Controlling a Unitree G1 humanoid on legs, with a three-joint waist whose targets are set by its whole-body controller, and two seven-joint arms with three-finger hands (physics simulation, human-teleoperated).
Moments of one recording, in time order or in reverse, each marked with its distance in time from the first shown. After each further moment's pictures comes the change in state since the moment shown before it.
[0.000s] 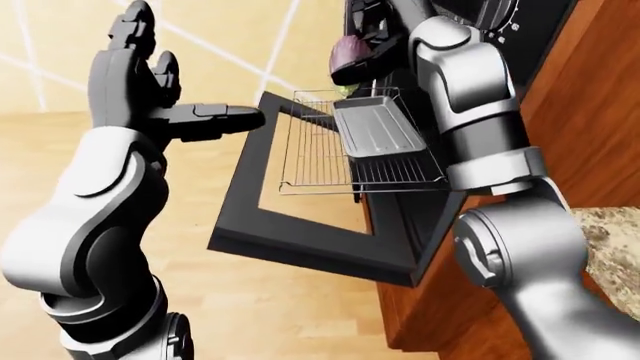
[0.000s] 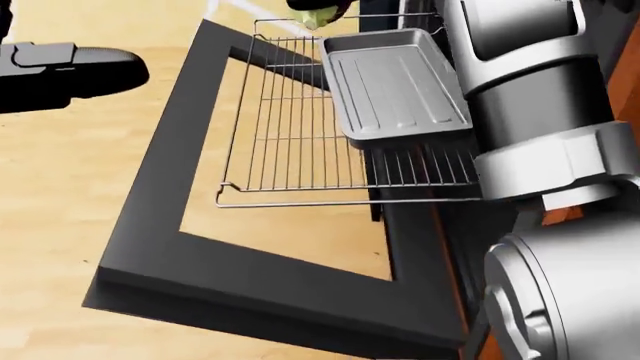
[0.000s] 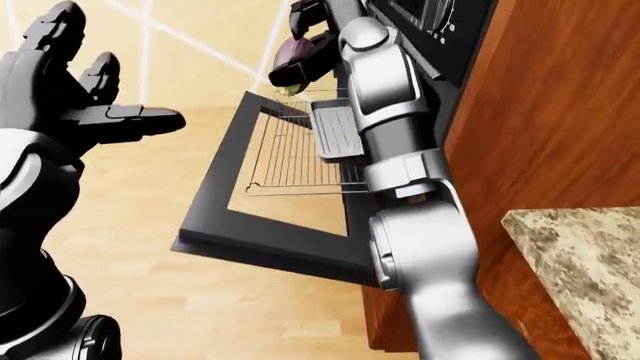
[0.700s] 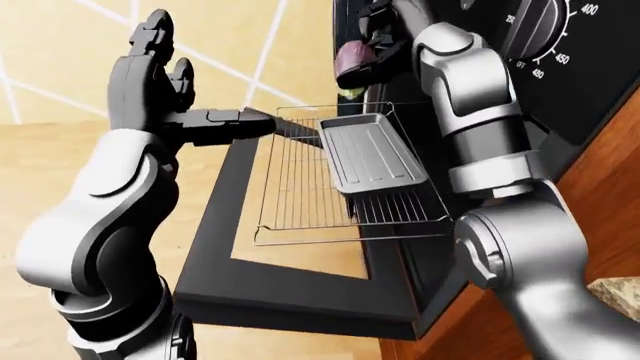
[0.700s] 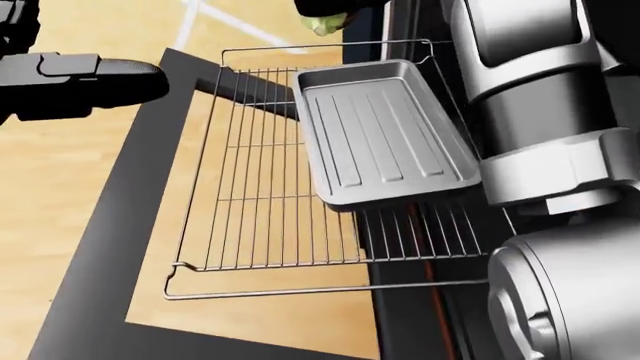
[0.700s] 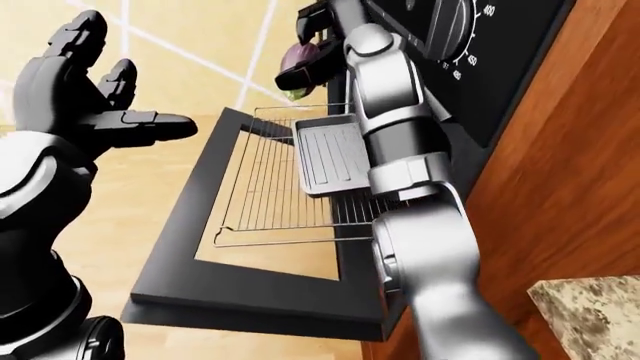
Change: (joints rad) left arm 0.003 -0.014 -0.027 0.006 -0.017 0.010 -0.002; right arm 0.020 -0.008 -0.009 -0.002 -0.007 0.002 -0.002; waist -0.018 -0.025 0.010
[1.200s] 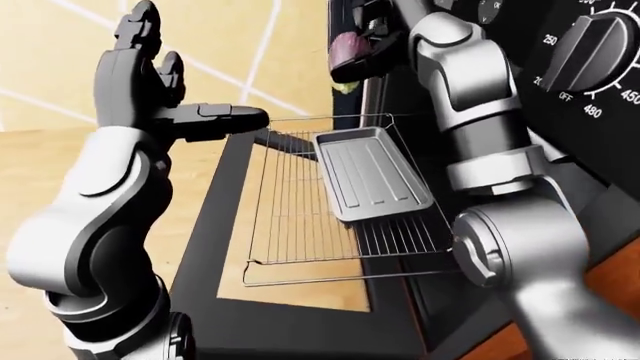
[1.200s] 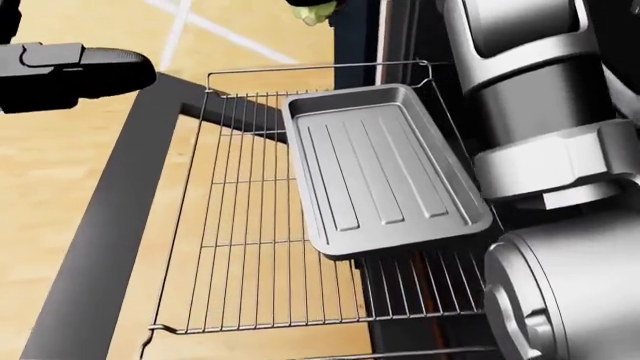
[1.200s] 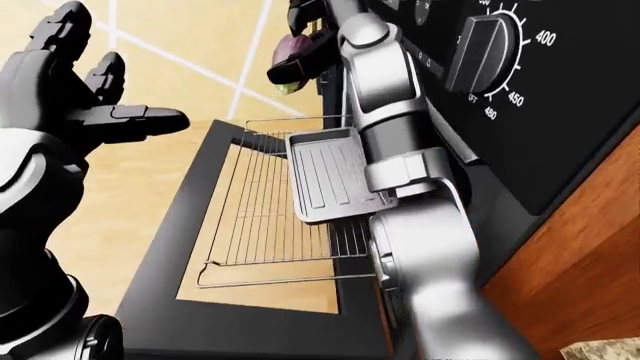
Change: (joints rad) left arm -0.006 0.005 0.017 -0.005 0.011 -0.013 0.006; right arm -0.026 0.008 0.009 -0.007 0.006 -0.003 0.007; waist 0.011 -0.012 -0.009
